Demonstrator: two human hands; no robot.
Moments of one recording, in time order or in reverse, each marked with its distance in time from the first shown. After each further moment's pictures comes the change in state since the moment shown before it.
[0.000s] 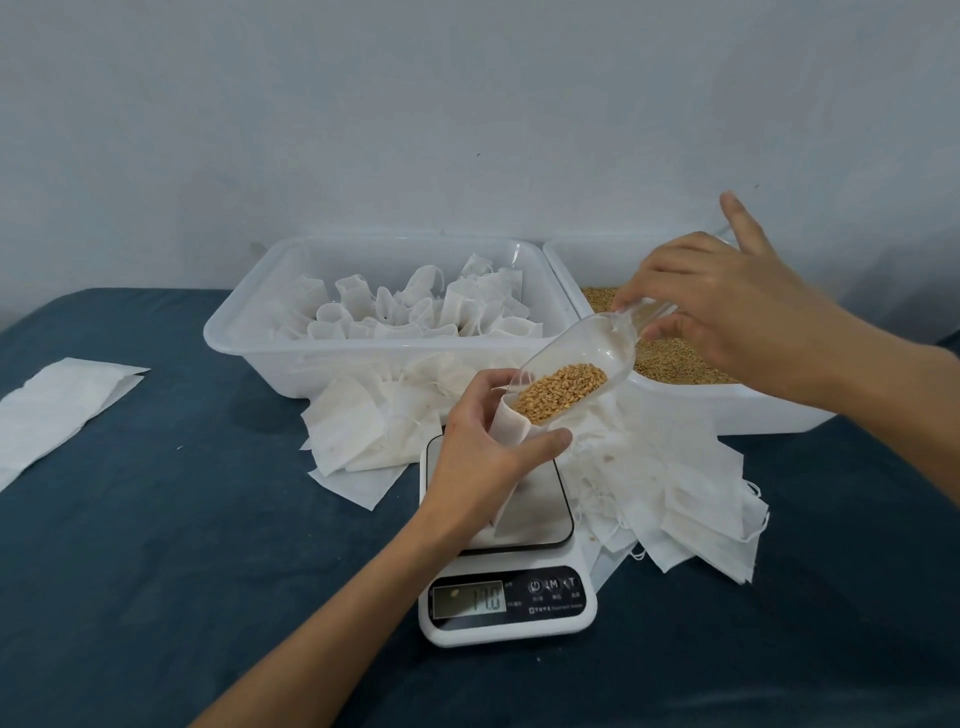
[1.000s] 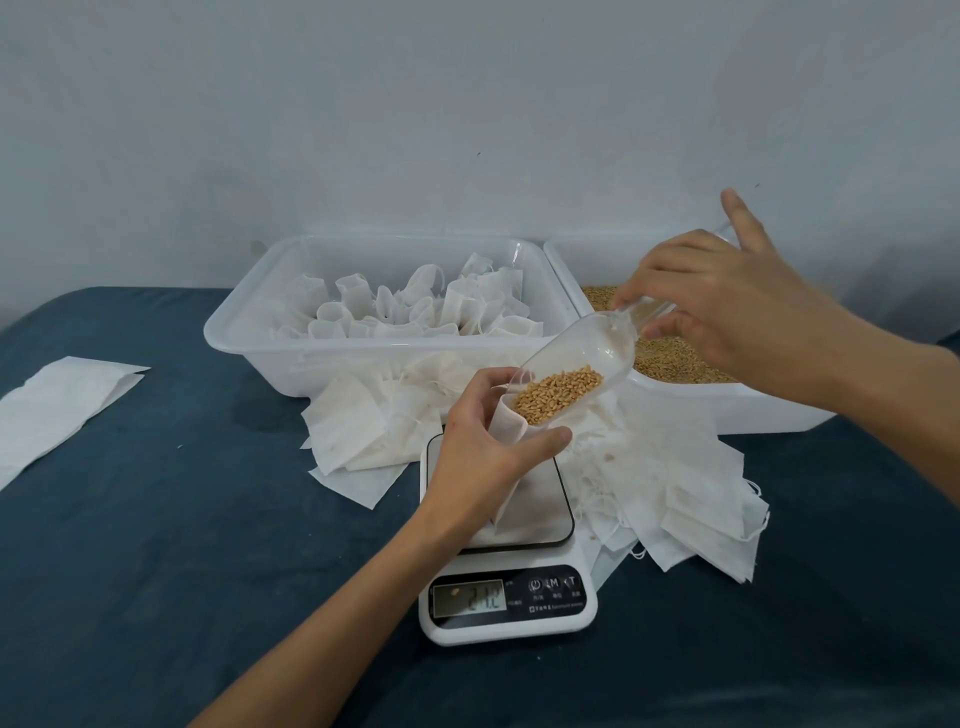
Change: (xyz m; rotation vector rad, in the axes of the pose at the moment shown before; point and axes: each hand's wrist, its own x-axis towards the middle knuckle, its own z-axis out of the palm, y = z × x) left_hand 0.000 0.000 0.000 -0.020 0.011 -0.003; right_hand 0.000 0.002 0.003 -0.004 0.047 -0.041
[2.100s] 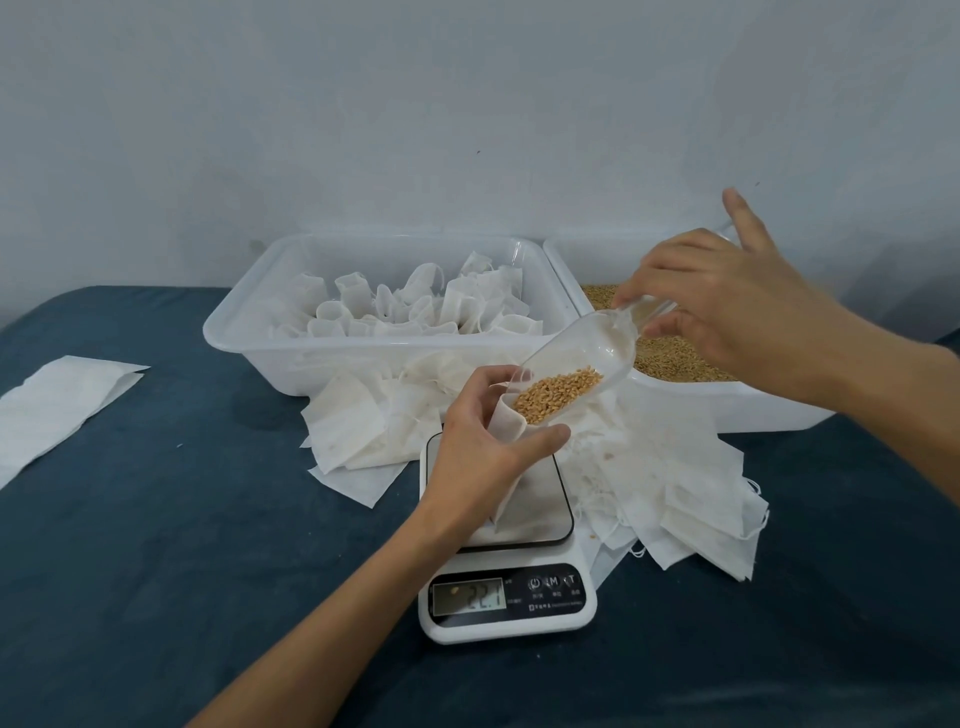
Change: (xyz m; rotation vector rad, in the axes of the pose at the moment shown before) left_hand 0.000 0.001 0.000 0.036 0.004 0.004; right_hand -0.001 0.001 0.000 -0.010 -0.011 0.018
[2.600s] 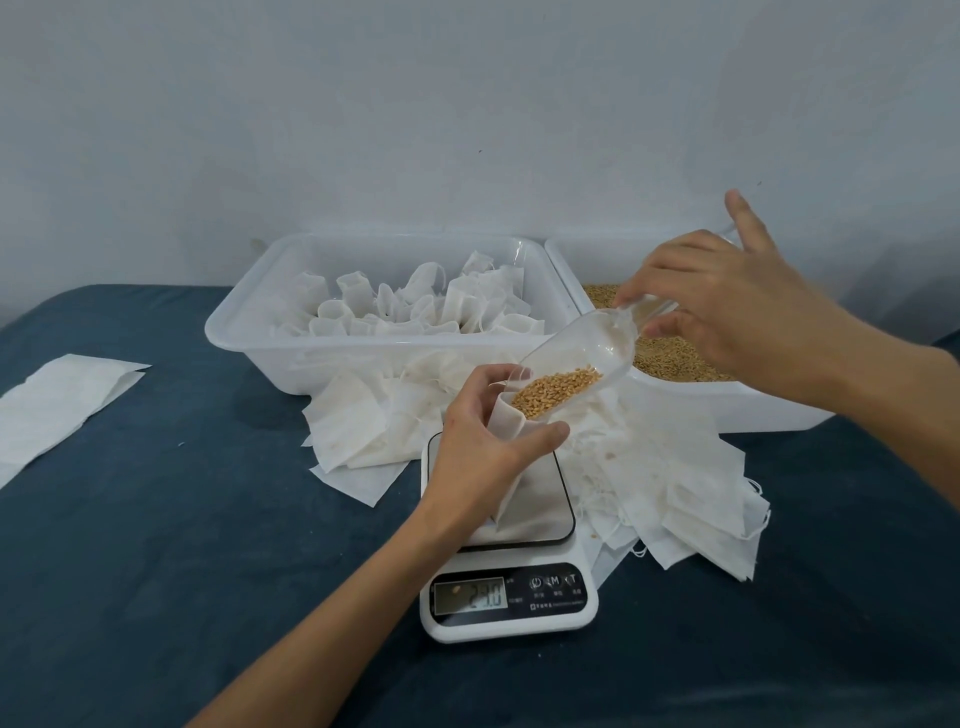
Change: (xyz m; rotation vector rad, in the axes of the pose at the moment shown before) left_hand 0.000 -0.001 -0.001 0.011 0.018 -0.019; right_hand 0.001 0.000 0.002 -0.014 -0.014 0.016
